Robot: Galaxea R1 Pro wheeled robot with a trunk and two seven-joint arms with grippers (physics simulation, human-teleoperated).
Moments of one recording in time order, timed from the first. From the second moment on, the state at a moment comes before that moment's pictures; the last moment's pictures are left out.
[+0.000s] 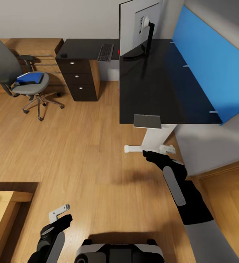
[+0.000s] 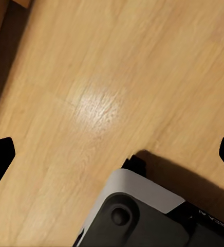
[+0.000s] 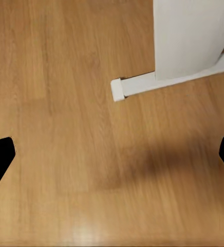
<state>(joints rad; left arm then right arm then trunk) -0.16 -0.05 0.03 -1.32 0.37 0.47 0.58 -0.67 0.02 0.16 -1.44 -0.51 0.68 -0.39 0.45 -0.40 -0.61</state>
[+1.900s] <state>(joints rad) -0.16 0.00 0.12 -1.52 0.53 0.68 0.34 -0.51 -0.15 -0.27 -1.13 -0.98 0.68 0.72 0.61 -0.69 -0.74</state>
